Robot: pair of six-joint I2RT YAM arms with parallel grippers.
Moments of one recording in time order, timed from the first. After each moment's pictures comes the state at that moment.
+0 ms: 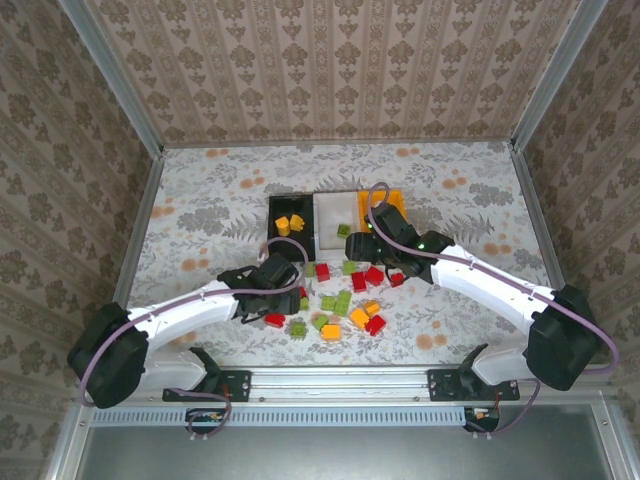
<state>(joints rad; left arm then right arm) -0.84 1.24 0.63 -0.58 -0.13 -0.67 0.68 1.37 1.00 -0.50 0.12 0.69</state>
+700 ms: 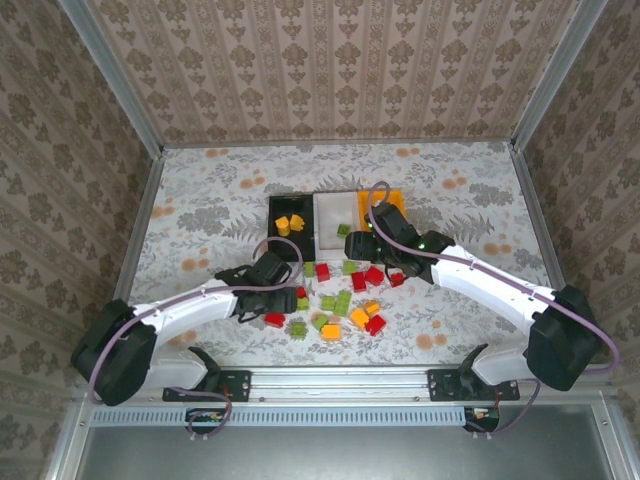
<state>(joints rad) -0.77 1.28 0.58 -0.52 -0.09 -0.65 0.67 1.36 1.00 -0.48 0.12 0.69</state>
